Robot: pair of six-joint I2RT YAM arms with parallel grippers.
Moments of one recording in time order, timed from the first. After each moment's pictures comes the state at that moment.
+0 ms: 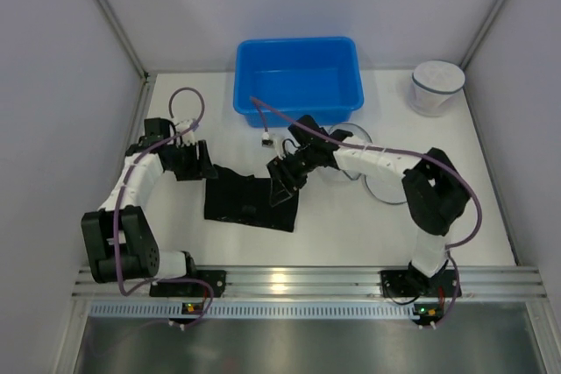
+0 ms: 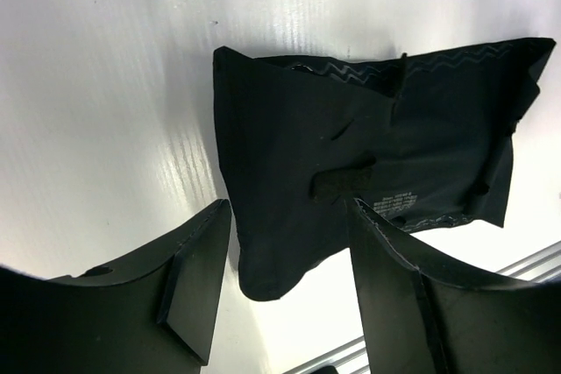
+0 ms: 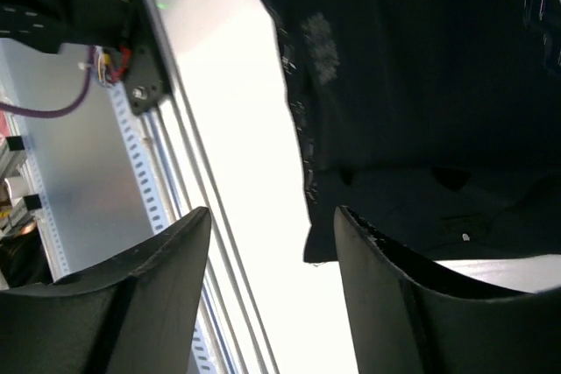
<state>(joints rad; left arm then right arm) 0.12 1.35 0.92 -0.67 0.47 0.02 0.79 1.86 1.32 -0.48 -0.73 0.10</state>
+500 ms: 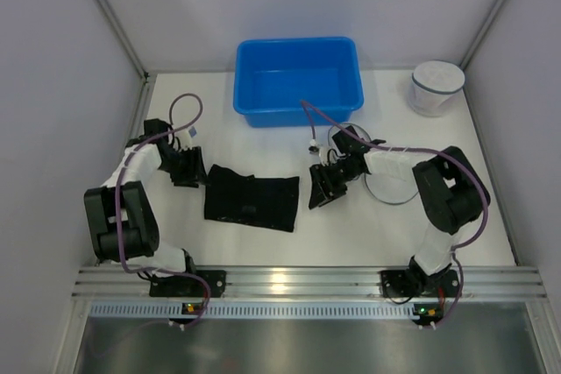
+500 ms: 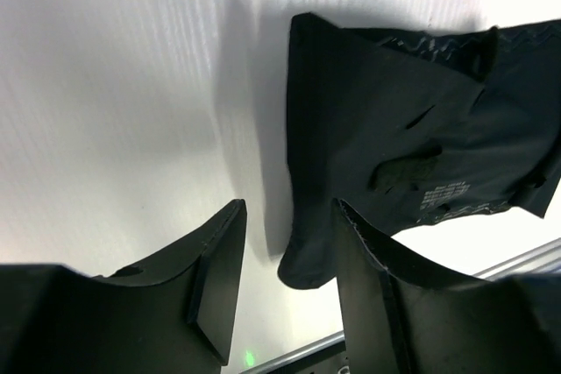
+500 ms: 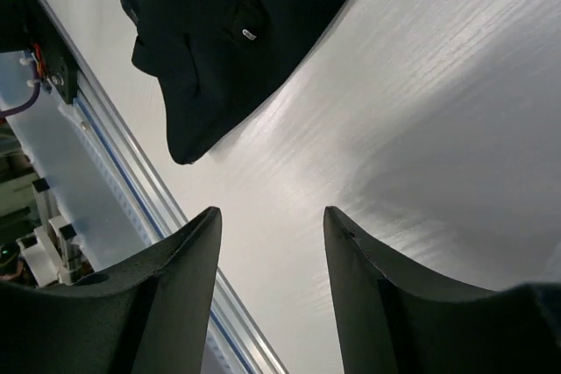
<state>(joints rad) 0.17 1.50 0.96 -0.74 0.42 0.09 0.54 1.76 1.00 -0.44 -0.74 0.13</state>
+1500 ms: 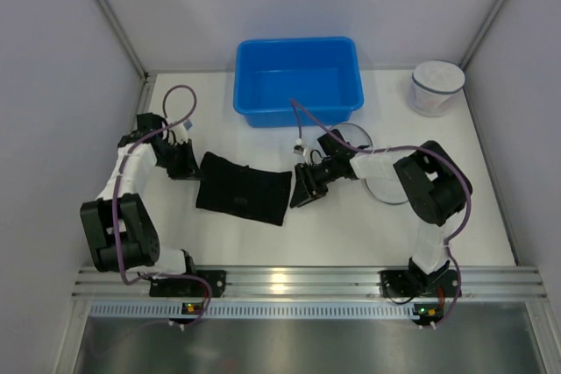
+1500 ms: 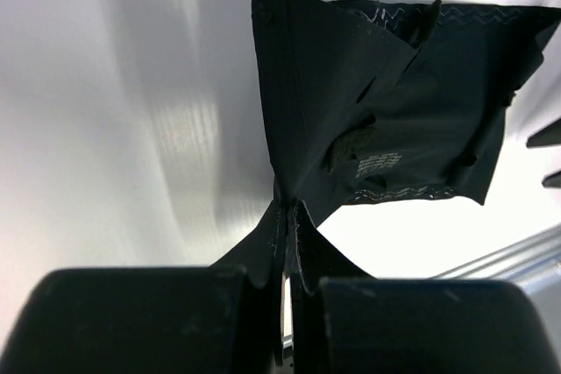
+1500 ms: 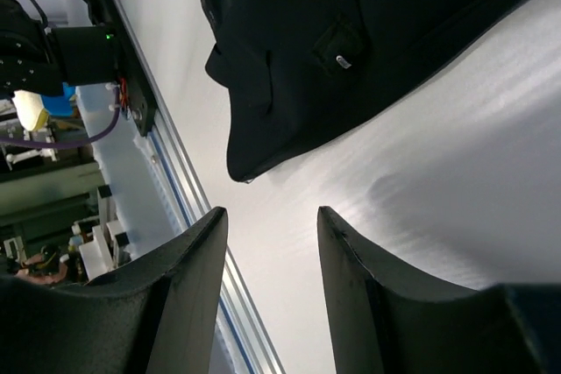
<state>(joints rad) 0.19 1.45 1.02 -0.82 0.49 0.08 0.62 1.87 1.00 -0.17 -0.87 0.33</state>
